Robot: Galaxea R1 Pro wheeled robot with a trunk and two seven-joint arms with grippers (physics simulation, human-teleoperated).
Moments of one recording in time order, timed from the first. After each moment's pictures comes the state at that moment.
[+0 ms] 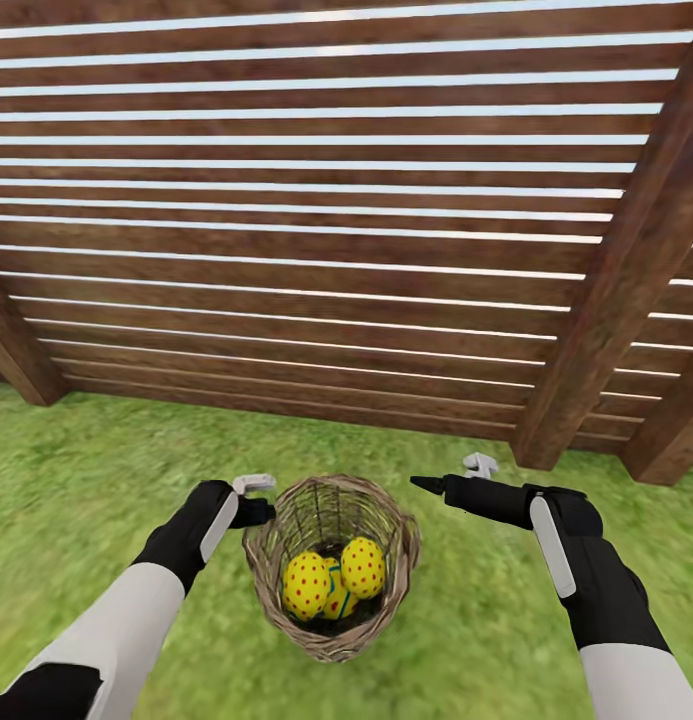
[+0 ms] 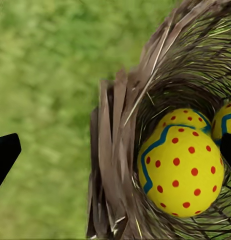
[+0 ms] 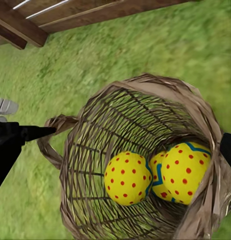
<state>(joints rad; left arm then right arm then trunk) -0.80 -0.02 -0.08 -0.68 0.19 0.78 0.10 -0.55 -0.07 -0.14 -1.30 -0.22 0.96 0.66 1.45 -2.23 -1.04</state>
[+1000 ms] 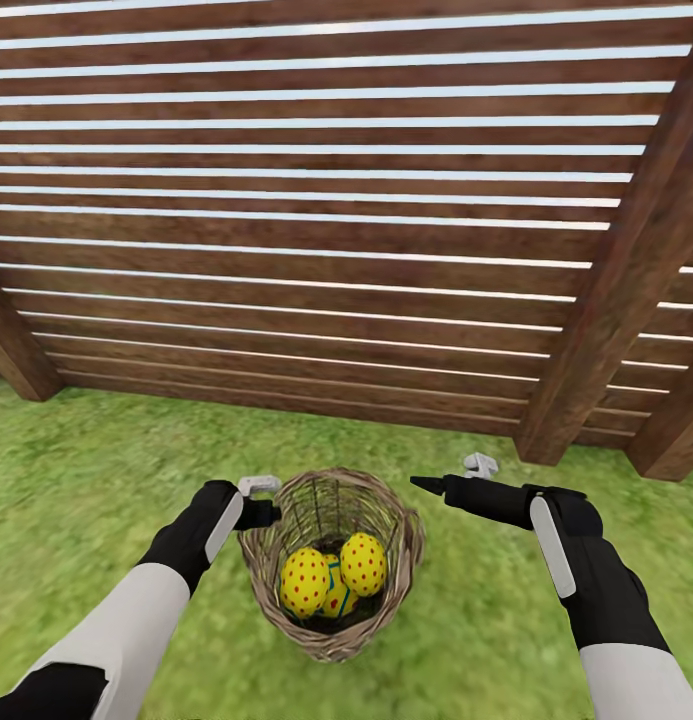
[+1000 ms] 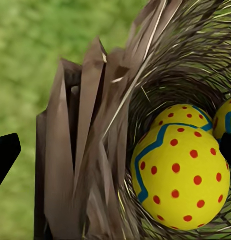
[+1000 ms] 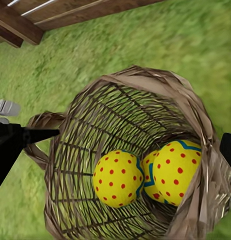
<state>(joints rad) -0.80 -0.03 -0.08 -0.67 0.20 0.79 0.10 -0.55 -0.07 -0.14 -1.30 -0.22 0.96 0.66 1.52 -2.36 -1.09</state>
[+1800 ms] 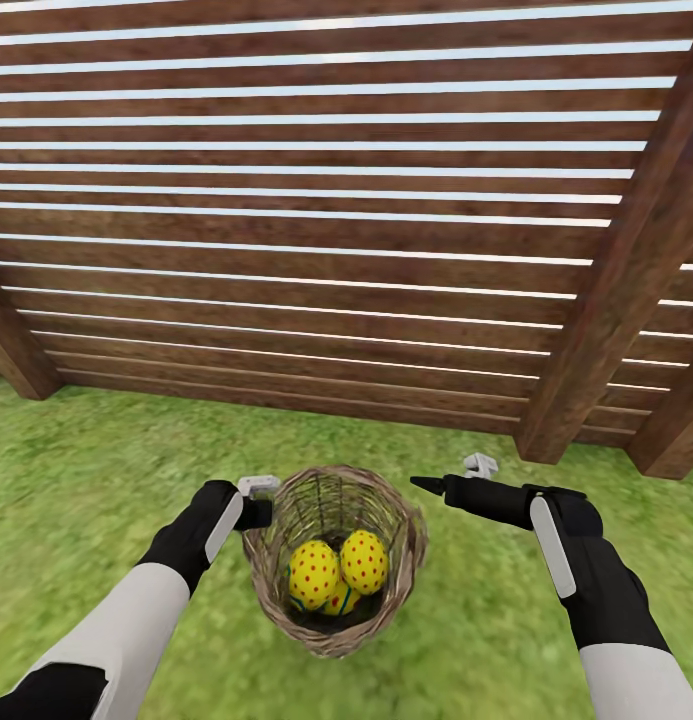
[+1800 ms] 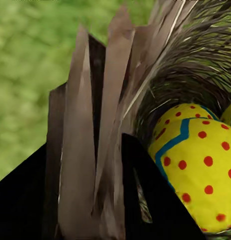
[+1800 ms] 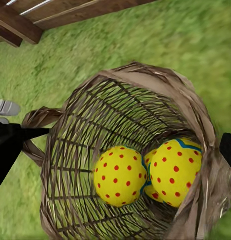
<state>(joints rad) -0.80 -0.03 -0.08 -0.67 0.20 0.79 0.10 -0.55 -0.07 -0.14 -1.30 -0.22 0.96 0.66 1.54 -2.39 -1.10</state>
